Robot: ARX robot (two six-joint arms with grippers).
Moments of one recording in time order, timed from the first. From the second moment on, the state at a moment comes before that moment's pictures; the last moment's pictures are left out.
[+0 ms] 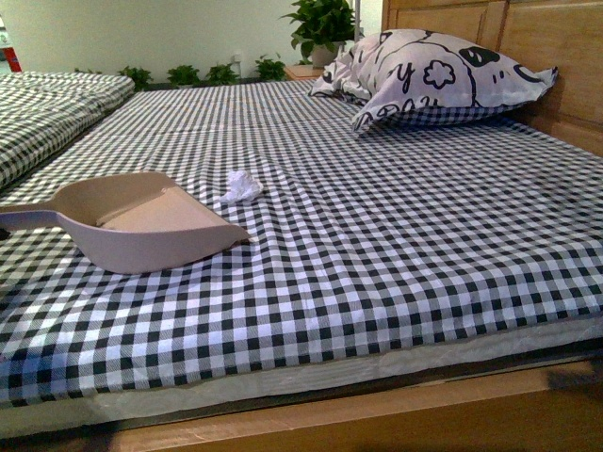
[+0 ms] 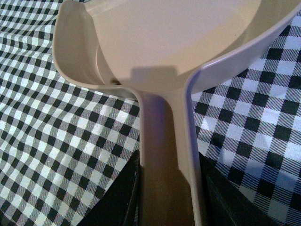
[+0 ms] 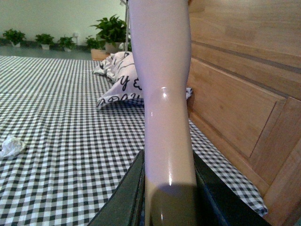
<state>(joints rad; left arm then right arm) 0.32 2.04 1.58 -0.53 0.71 1.32 0.79 0.72 0.58 0.32 0.83 -0.23</state>
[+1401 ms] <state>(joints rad) 0.31 2.04 1.58 -0.53 0.70 1.33 0.55 2.27 2.04 -0.32 0.53 -0.39</state>
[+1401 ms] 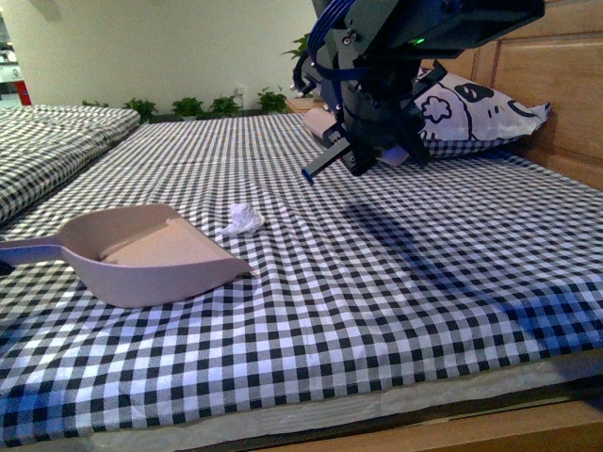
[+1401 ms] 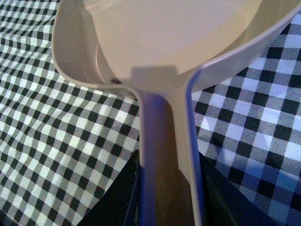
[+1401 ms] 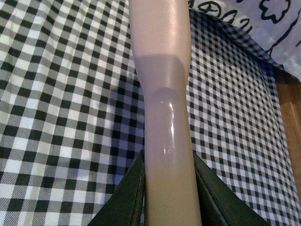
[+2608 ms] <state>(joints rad) 0.31 2.04 1.58 -0.53 0.70 1.33 0.68 2.29 2.25 -0.71 -0.02 -0.16</state>
